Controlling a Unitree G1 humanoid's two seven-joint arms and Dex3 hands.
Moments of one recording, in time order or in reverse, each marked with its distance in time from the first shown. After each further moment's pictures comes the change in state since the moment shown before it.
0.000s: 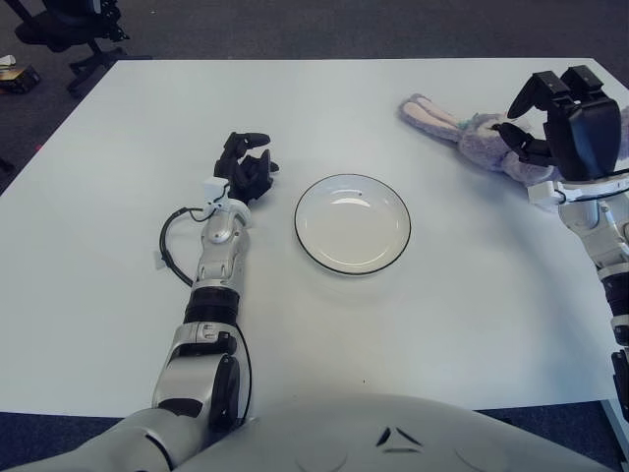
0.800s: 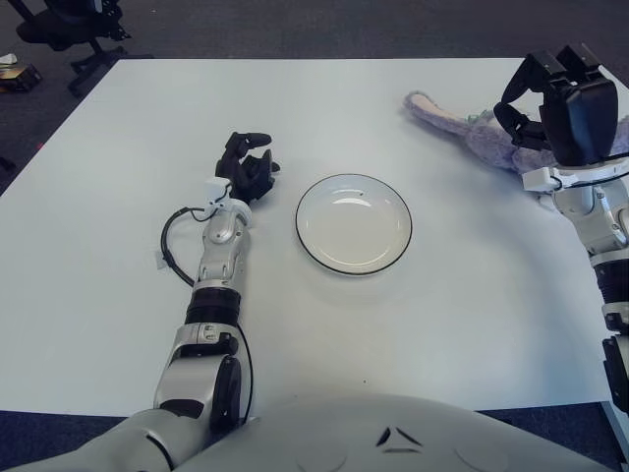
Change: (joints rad) left arm 0.006 -0.005 0.000 -0.016 0.004 0.012 0.004; right arm -0.011 0.020 -0.004 -0.068 0.040 0.050 0.141
